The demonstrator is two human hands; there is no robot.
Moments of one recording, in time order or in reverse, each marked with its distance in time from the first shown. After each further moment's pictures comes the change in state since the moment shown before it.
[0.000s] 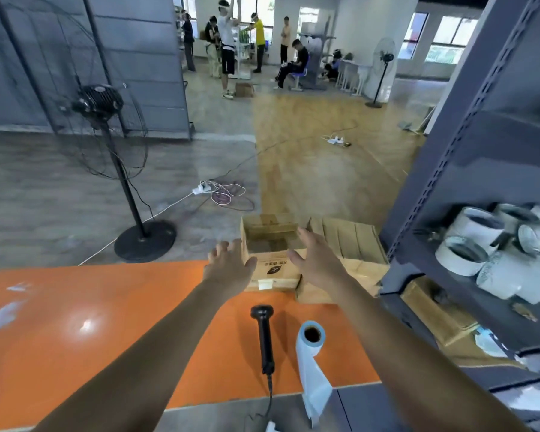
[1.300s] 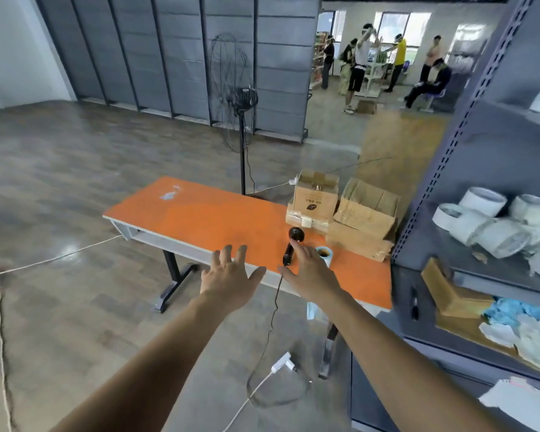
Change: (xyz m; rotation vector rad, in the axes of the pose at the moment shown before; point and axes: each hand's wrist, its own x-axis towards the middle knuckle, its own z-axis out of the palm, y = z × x) left_hand -0.413 0.079 0.094 0.193 0.268 -0.388; right_hand -0.322 0.058 -0.015 -0.089 -0.258 -0.457
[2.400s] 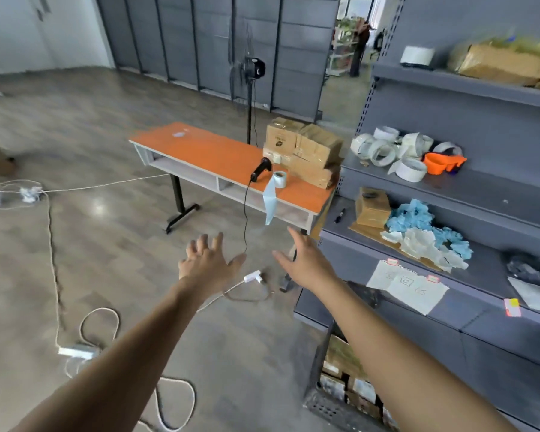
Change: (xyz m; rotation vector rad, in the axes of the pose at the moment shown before) left_hand -0.437 0.174 0.085 -0.069 0.040 -0.240; right_hand -0.442 0.145 -0.082 0.027 -0.111 -0.029
